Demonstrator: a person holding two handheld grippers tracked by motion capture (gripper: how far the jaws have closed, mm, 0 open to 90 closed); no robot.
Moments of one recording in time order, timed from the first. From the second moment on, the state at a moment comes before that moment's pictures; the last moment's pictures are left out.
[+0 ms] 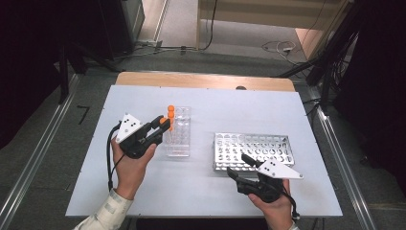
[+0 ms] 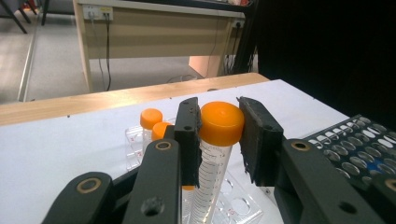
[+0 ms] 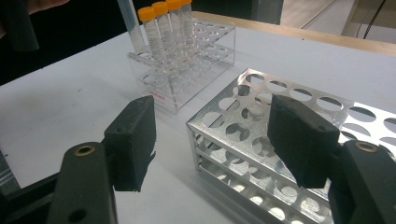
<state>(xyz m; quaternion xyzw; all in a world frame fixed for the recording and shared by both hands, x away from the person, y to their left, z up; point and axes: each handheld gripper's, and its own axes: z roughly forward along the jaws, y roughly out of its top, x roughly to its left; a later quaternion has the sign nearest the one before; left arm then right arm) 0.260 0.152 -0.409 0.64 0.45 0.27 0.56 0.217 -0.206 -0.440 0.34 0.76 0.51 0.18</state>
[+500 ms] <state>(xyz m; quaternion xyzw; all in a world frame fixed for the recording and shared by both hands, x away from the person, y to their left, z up) 0.265 0.141 -0.439 0.67 0.45 0.28 0.52 0.217 -0.205 -0.442 0.34 0.77 0.51 0.18</state>
